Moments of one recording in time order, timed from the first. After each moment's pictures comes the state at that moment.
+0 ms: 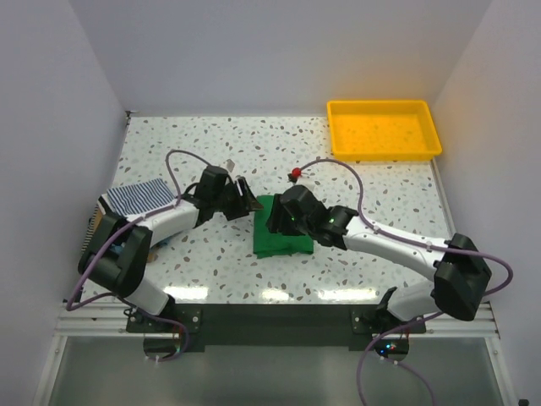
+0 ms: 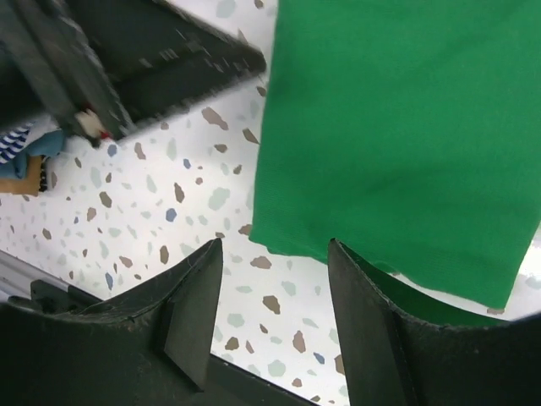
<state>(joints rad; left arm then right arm) -0.45 1.56 0.82 0.00 0.25 -0.80 0.94 1.39 0.96 -0.34 0.24 0.89</state>
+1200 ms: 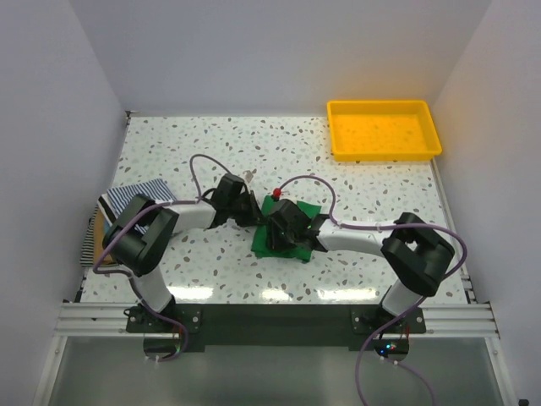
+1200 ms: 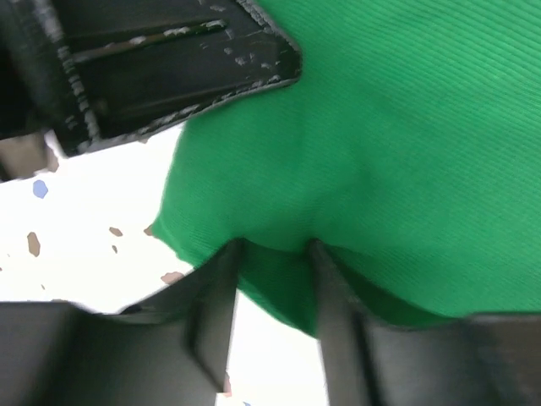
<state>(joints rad) -0.53 1.76 0.81 0.12 0.30 -0.73 0.94 1.66 0.89 -0.16 0.13 0.71</state>
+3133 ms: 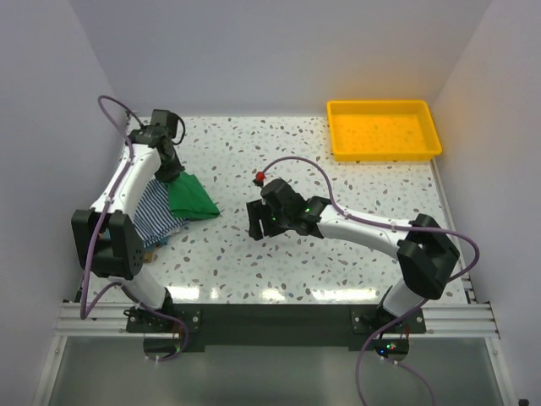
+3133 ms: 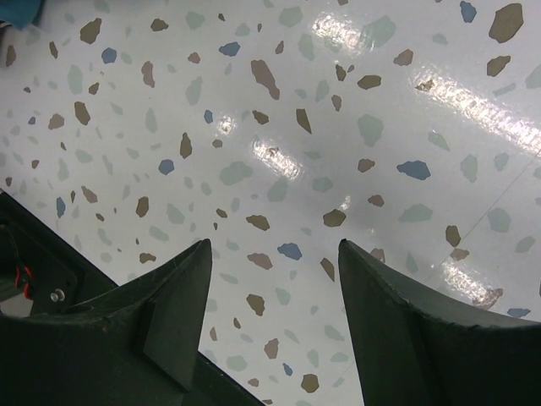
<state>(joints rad) -0.09 1.66 1.49 -0.97 -0.32 -0.51 0.94 1.62 1.13 -0.33 0.01 0.54</state>
